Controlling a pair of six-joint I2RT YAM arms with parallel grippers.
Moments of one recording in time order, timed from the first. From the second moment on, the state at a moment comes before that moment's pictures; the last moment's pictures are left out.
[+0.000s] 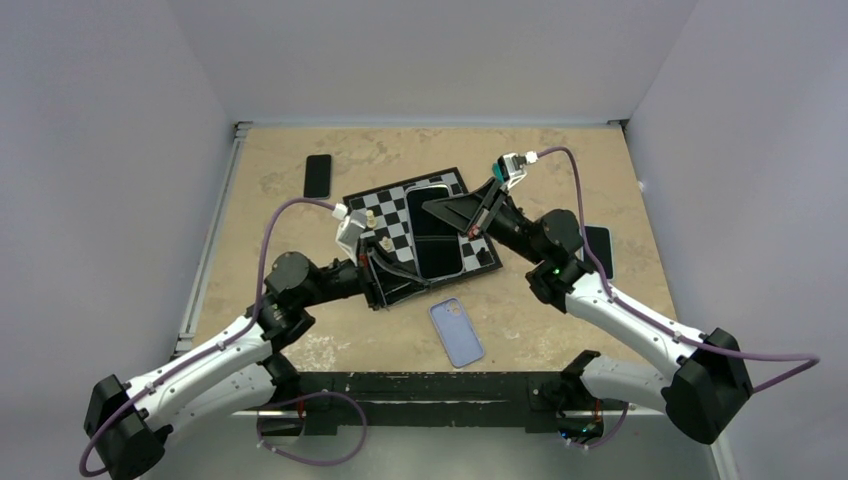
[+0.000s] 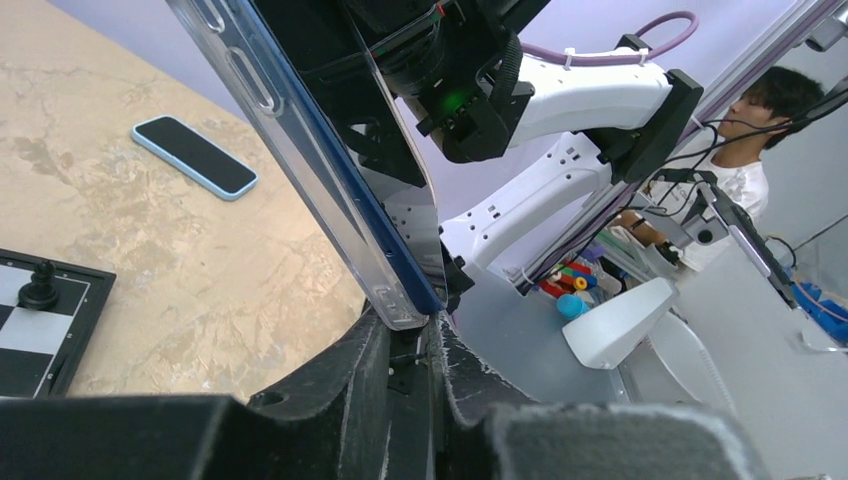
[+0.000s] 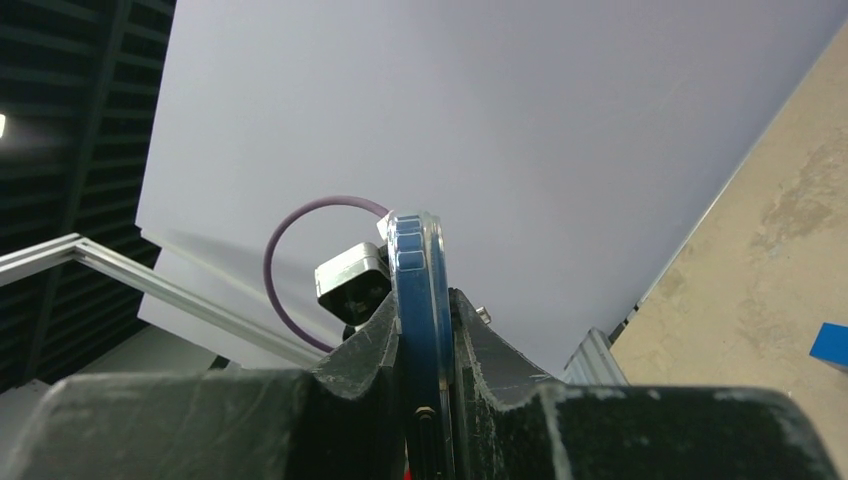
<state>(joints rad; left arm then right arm) -0.78 0.80 0.52 0.48 0.55 -0.71 0.68 1.11 0.75 0.73 -0.38 1.35</state>
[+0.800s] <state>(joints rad) -0.76 0.88 0.59 0.40 0.43 -0.86 0.67 1.13 0.65 0.97 -0.26 1.44</state>
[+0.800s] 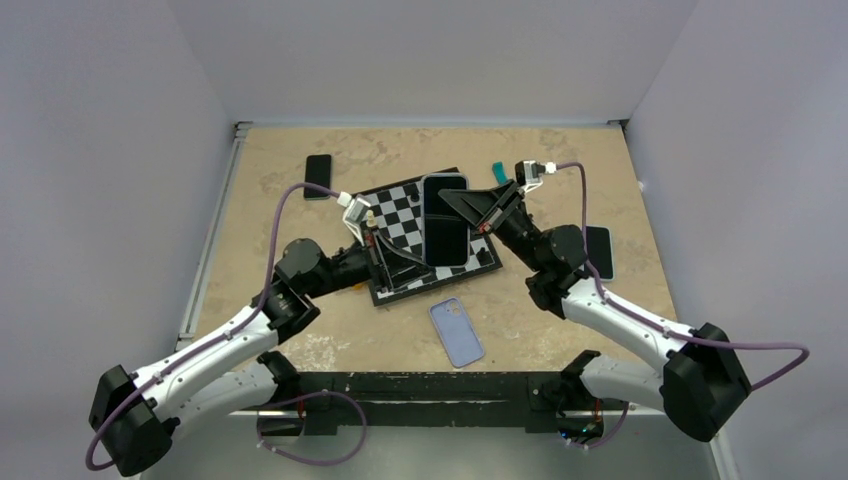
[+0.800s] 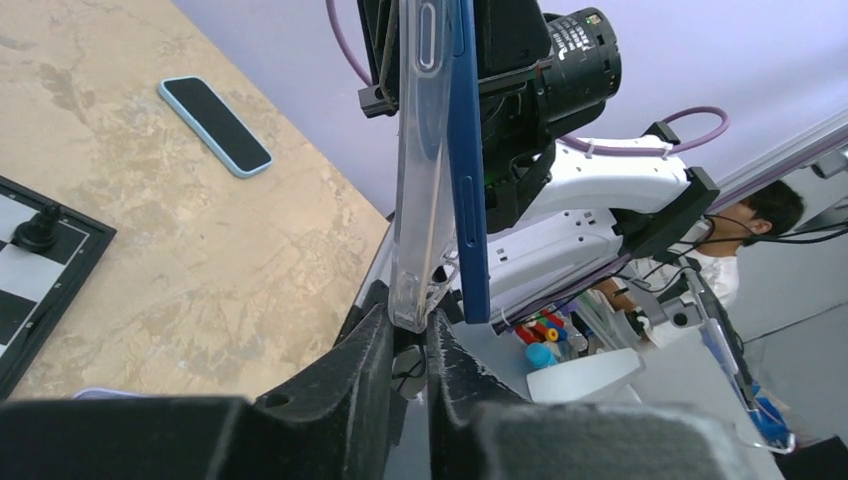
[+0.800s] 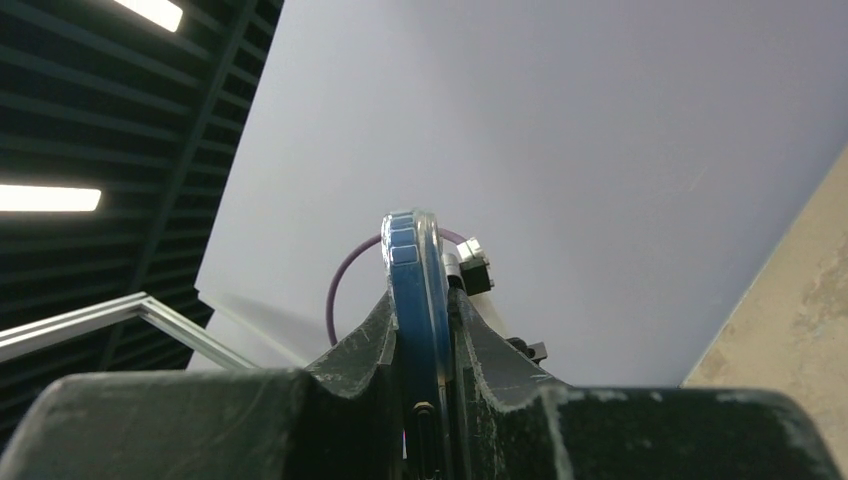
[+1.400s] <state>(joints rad) -0.71 0.92 0.59 0.48 0.48 -0.97 0.74 1.26 0.66 1.07 -0.25 1.50</state>
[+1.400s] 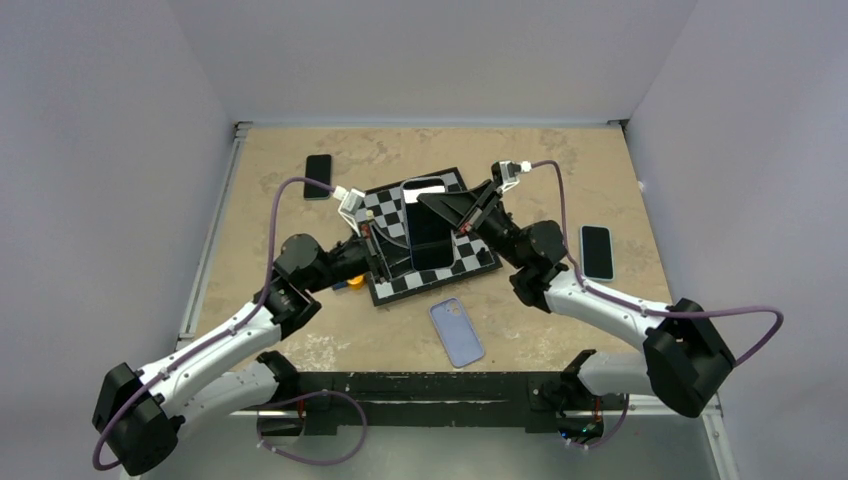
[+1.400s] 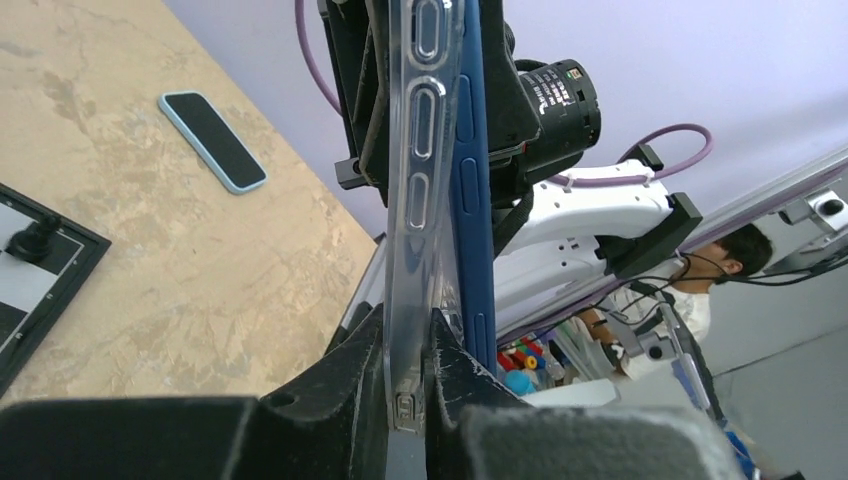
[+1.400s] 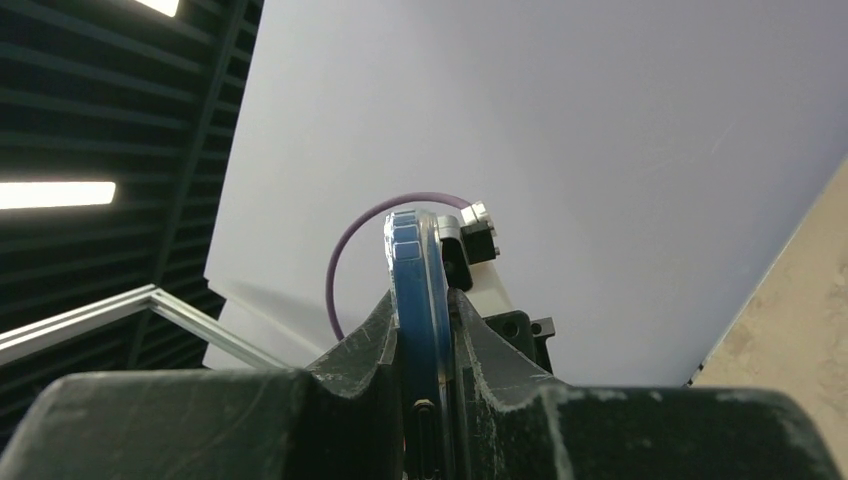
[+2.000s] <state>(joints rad) -0.86 0.83 0.61 0.36 -0.10 -0.55 0.73 1.41 0.76 1.16 -0.20 1.66</state>
